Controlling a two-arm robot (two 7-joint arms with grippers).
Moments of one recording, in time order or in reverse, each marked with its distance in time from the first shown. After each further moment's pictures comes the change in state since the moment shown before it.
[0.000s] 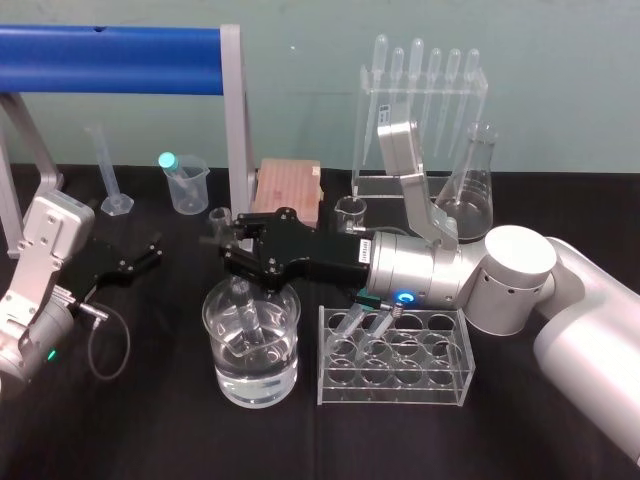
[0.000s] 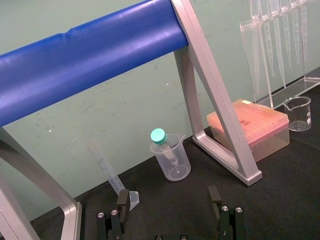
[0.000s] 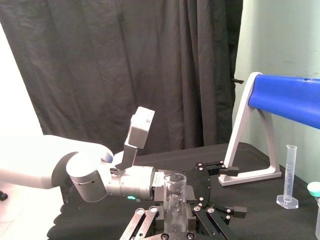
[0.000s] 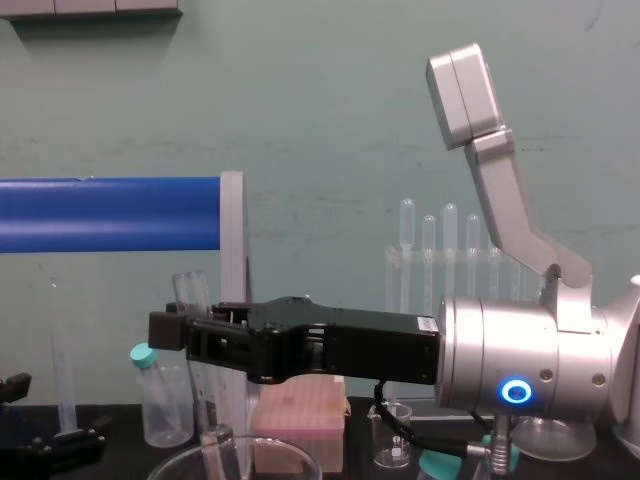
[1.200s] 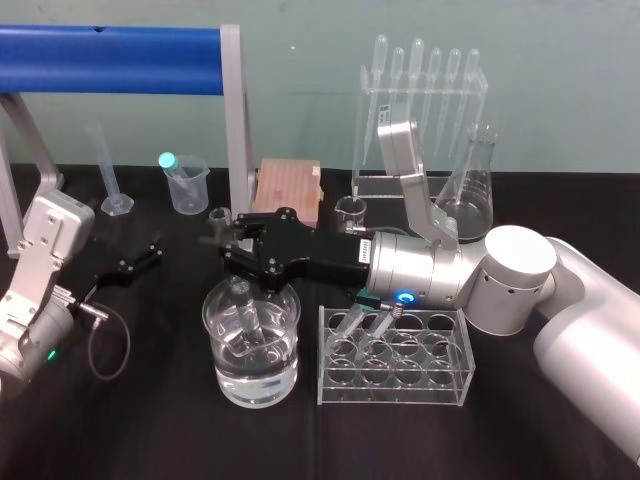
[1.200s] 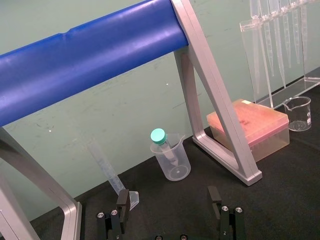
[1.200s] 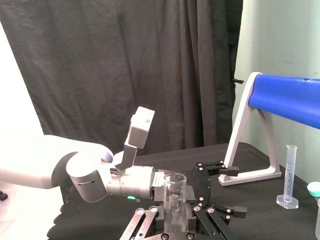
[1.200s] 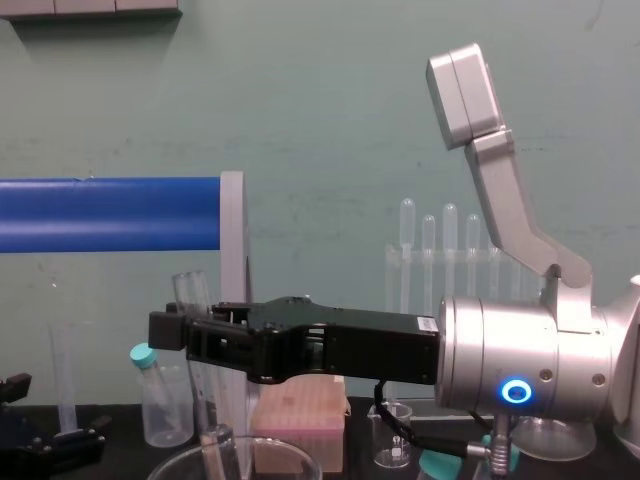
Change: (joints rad) left arm 0.000 0.000 0.000 0.000 0.000 0.000 0.000; right arm 0.000 0.000 0.000 0.000 0.000 0.000 0.000
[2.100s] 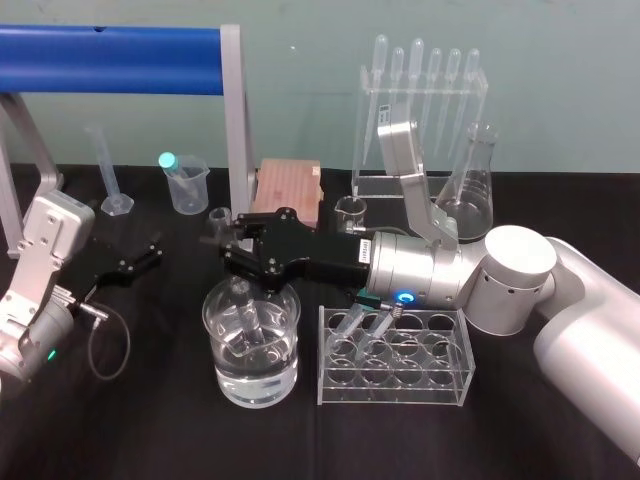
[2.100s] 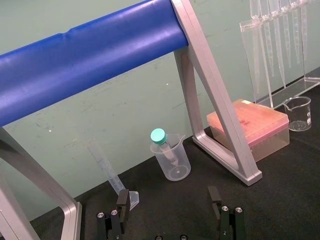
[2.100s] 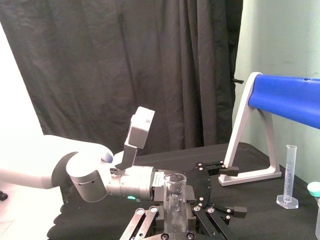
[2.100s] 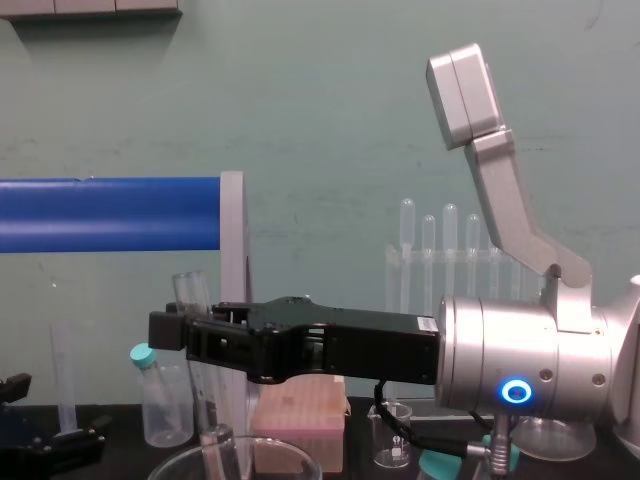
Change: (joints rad) left arm 0.000 0.000 0.000 0.000 0.000 0.000 0.000; right arm 0.000 0.000 0.000 0.000 0.000 0.000 0.000
